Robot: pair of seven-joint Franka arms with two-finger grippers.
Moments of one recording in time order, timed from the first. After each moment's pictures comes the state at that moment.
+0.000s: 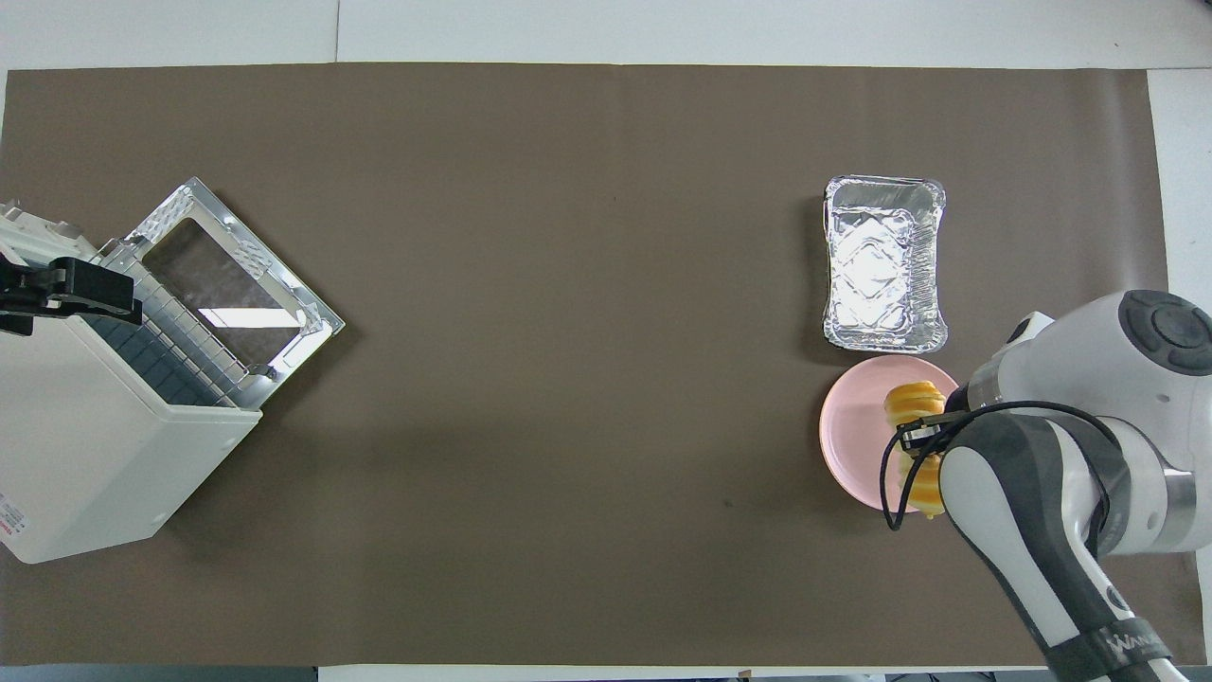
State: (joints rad) left arm -0.06 -0.04 0.02 -1.66 0.01 1.55 -0.05; right arm -0.23 -0.15 0.28 -2.36 0.11 1.96 -0.11
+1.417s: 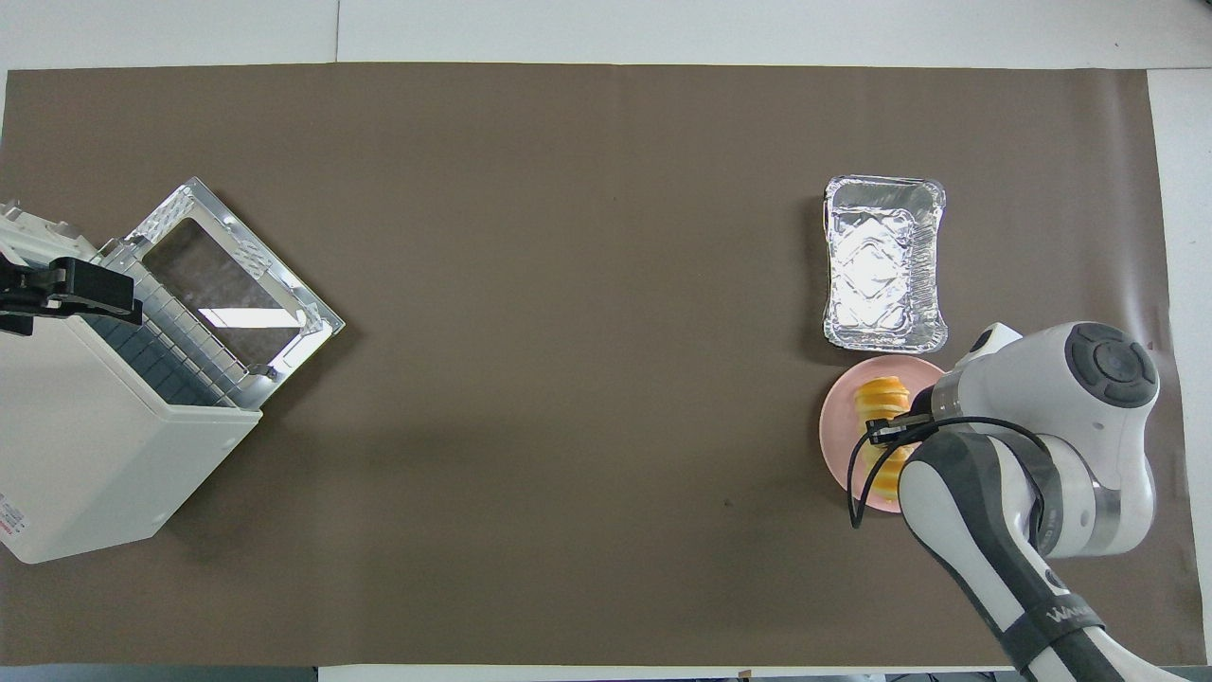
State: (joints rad) left arm -0.06 -0.04 0.02 -1.66 0.01 1.55 -0.05; right arm -0.20 -0.10 0.28 -2.44 0.13 2.18 -0.10
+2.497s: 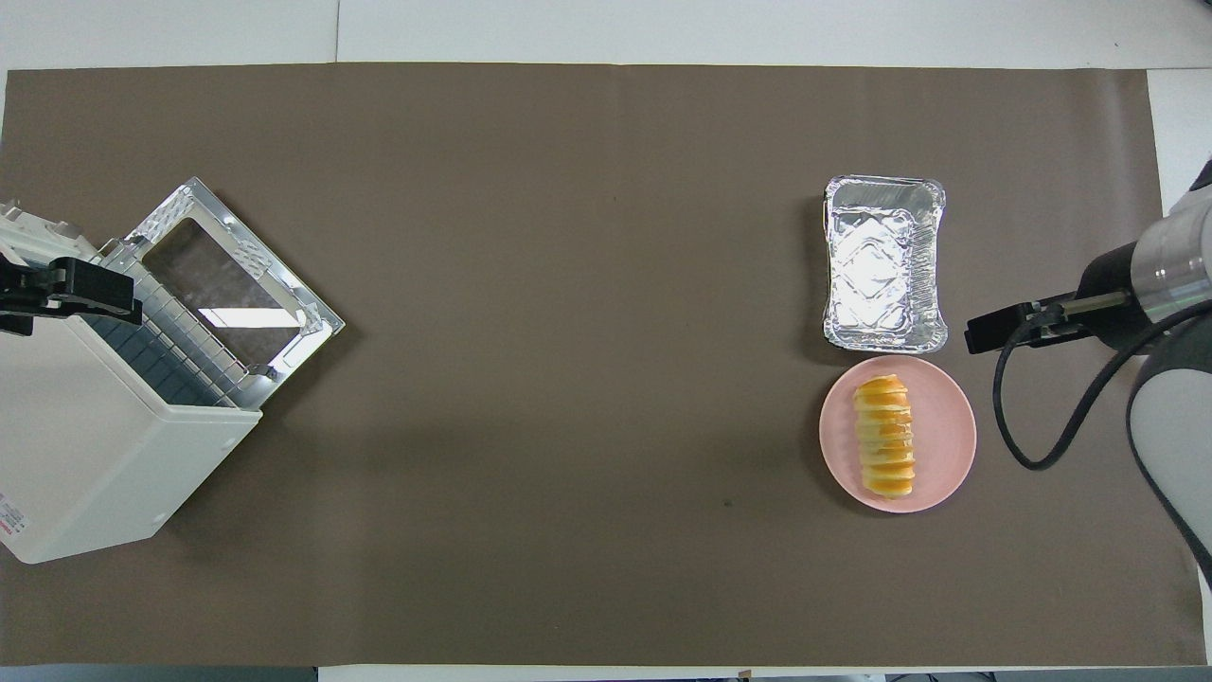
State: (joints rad) left arm -0.06 -0.04 0.02 -1.66 0.01 1.55 -0.05; right arm -0.23 -0.10 0.27 -1.76 0.03 1.62 -0.10
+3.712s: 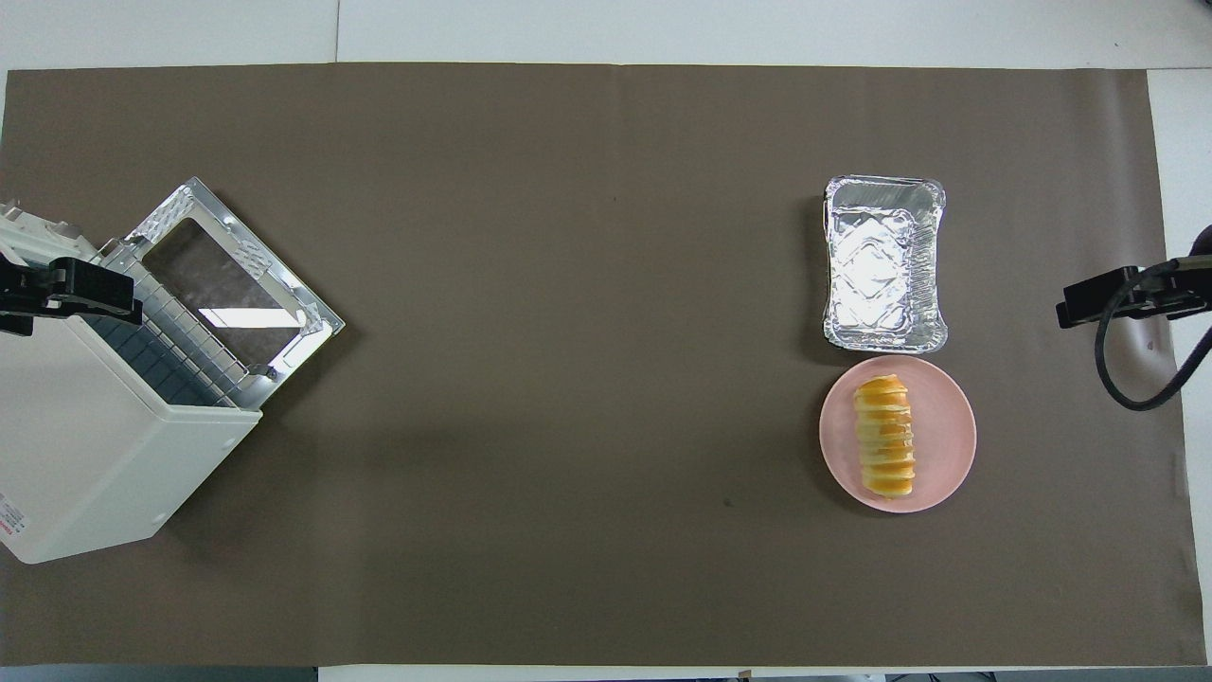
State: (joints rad) left arm -0.06 -0.04 0.02 -1.66 0.01 1.55 -0.05; right arm -0.07 -0.03 0.01 -1.66 0.00 1.56 -0.10
